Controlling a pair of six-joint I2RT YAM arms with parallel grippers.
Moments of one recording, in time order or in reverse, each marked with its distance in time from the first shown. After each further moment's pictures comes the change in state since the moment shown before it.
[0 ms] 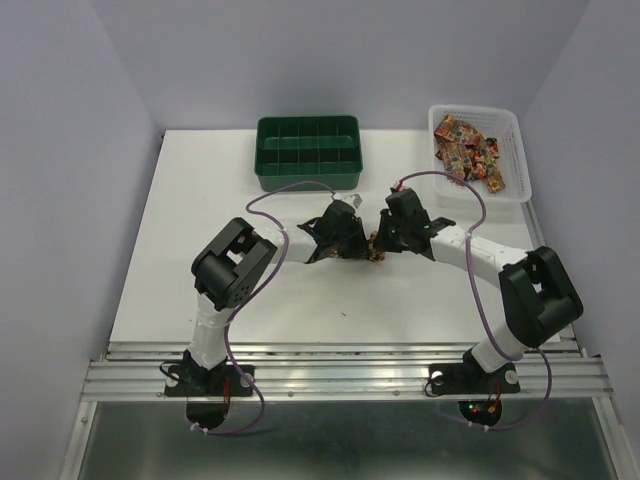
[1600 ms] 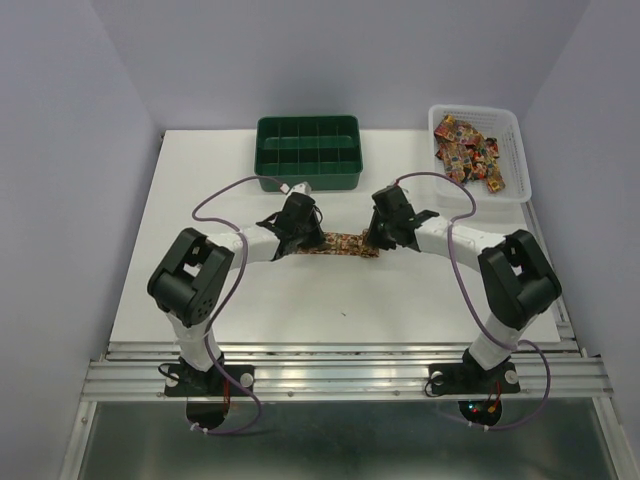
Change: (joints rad) left arm 0.161 -0.274 -0.195 -0.123 -0.234 0.027; right arm 0.026 0.150 0.108 -0.012 0.075 0.214
